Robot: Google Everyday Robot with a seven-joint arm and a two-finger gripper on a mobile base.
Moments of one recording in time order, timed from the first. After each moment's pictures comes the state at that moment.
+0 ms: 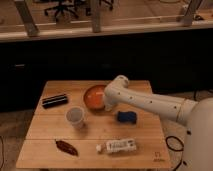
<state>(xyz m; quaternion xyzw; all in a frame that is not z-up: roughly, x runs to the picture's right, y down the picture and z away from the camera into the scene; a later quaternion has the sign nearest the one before) 0.006 0.118 0.880 -0.19 -0.17 -0.26 0.93</state>
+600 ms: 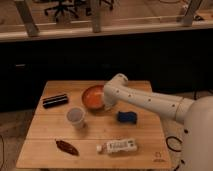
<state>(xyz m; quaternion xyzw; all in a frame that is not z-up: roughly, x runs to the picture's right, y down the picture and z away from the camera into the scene) 0.012 0.113 0.882 -0.20 -0.17 -0.27 0.93</state>
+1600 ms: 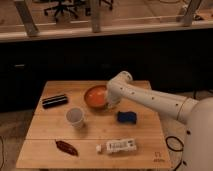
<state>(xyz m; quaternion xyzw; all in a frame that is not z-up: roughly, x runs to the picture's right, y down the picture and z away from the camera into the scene) 0.024 0.104 0.880 -0.20 -0.17 -0.28 0.92</state>
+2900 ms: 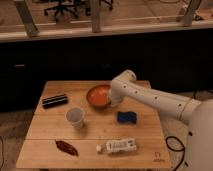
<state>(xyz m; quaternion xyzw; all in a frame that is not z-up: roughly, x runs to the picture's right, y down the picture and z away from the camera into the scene) 0.040 0.096 0.884 -0.20 -0.17 -0.30 0.92</state>
